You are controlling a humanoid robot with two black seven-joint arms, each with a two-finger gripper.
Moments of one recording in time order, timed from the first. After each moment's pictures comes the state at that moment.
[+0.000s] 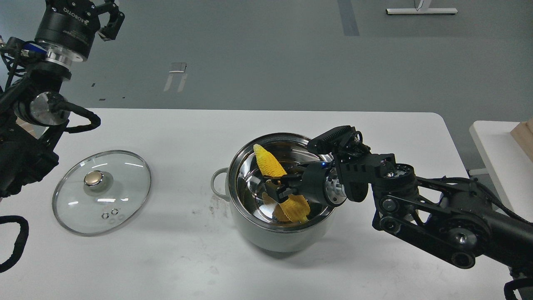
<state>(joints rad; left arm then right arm) -0.82 0.51 -0.97 -0.75 0.20 -0.47 -0.49 0.80 -0.29 0.43 1.54 -1.71 0.49 -0.27</state>
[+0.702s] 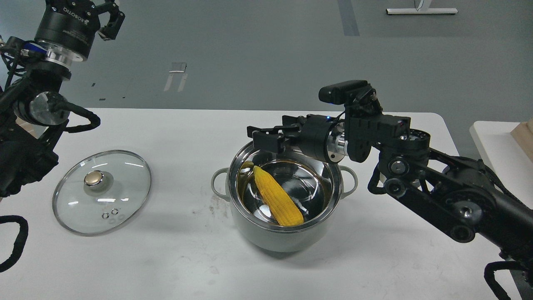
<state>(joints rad) -0.82 0.52 -0.97 -0.75 0.20 -0.48 -0.49 0.82 -0.20 0.75 1.53 -1.71 0.49 -0.26</state>
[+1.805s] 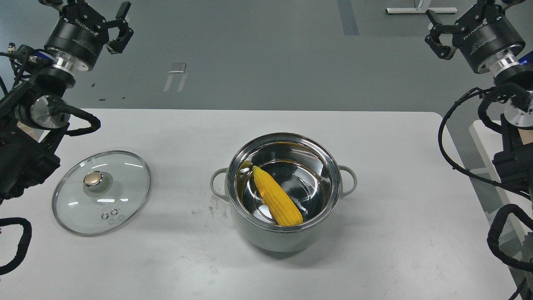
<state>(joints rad) -0.80 0.49 -1.00 -0.73 0.19 -0.49 -0.37 0.84 -0.19 1.60 0.70 -0.59 0.49 -0.10</state>
